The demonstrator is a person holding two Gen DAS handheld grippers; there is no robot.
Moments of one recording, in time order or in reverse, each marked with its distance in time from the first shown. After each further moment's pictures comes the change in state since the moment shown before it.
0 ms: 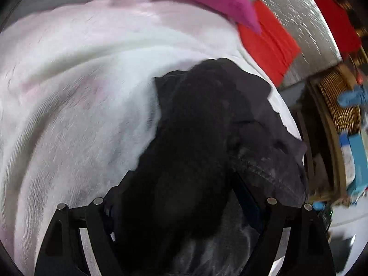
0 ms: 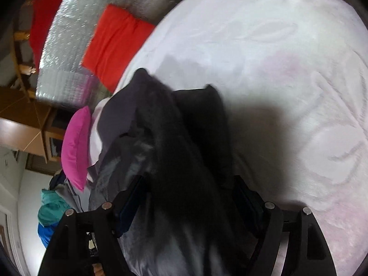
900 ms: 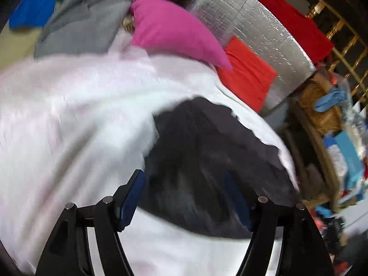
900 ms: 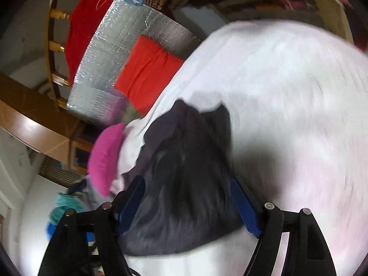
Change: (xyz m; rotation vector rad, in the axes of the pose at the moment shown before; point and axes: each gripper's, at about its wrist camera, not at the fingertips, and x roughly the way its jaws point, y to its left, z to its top) left arm -0.112 -0.026 -0.091 0.045 -0.261 -0.026; right arm -0.111 0.013 -0.076 0.007 -0.171 0.128
